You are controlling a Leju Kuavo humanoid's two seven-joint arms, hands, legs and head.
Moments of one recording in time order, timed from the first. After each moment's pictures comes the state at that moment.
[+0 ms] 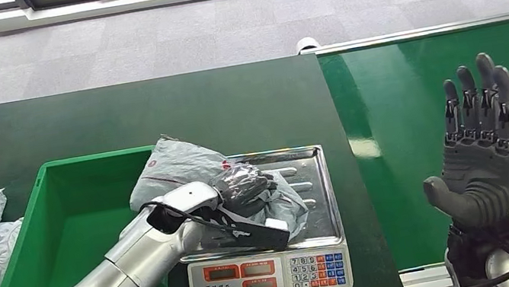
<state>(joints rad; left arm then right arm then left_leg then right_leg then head) -0.78 -0.02 -0.96 -0.74 -0.80 -0.20 -0.35 0.02 0.08 0.04 -2.00 -0.10 0.28 -0.57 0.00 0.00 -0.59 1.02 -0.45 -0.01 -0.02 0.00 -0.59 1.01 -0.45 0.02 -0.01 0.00</state>
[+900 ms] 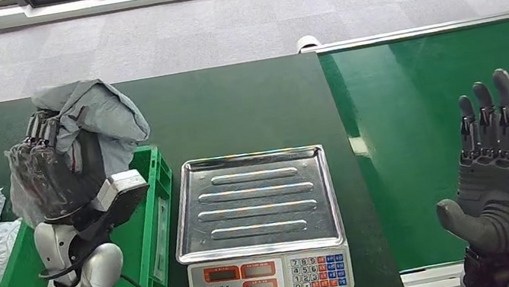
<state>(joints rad) -0.34 0.06 -0.26 -1.47 -0.99 0.69 -0.18 0.12 0.10 0.02 -2.13 -0.08 0.28 -0.53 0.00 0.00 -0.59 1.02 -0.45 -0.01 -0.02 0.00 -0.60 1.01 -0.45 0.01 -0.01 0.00</state>
